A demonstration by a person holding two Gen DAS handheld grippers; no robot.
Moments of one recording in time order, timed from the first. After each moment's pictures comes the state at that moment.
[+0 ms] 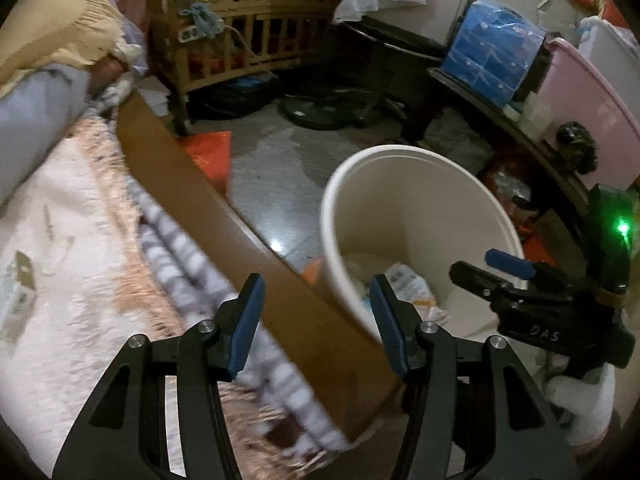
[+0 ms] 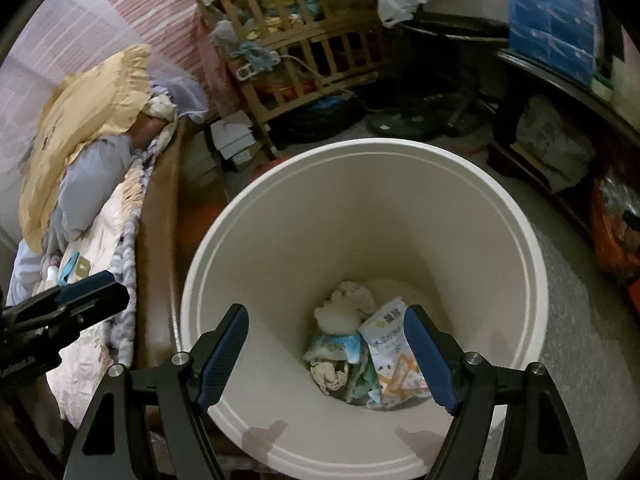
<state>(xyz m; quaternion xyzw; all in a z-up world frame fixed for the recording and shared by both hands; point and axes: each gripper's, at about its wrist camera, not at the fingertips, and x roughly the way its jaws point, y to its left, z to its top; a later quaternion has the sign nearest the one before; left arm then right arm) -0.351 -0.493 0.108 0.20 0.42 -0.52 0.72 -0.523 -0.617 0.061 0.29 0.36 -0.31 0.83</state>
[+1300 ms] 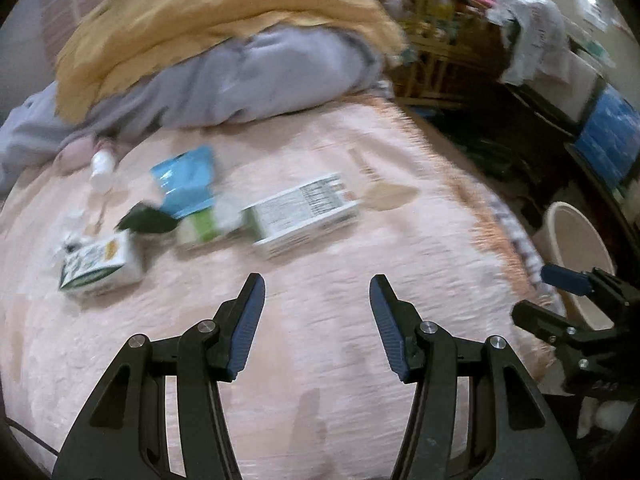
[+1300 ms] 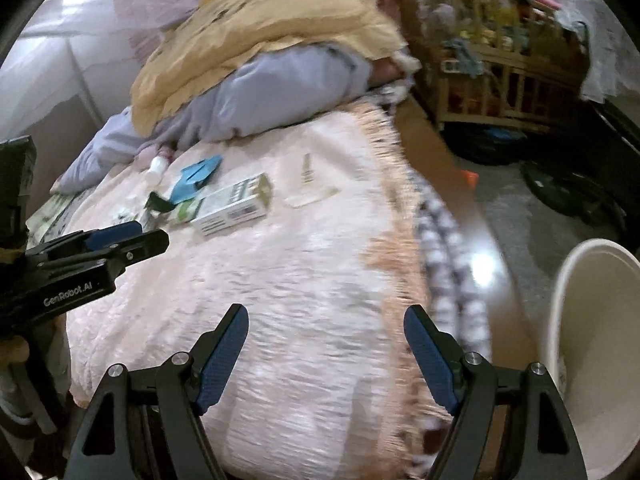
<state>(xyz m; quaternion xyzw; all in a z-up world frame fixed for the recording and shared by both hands) -0.192 -0.249 0.118 0.13 0.42 -0.32 0.84 -0.324 -0.423 0.092 0.15 0.40 -0.11 0.90</state>
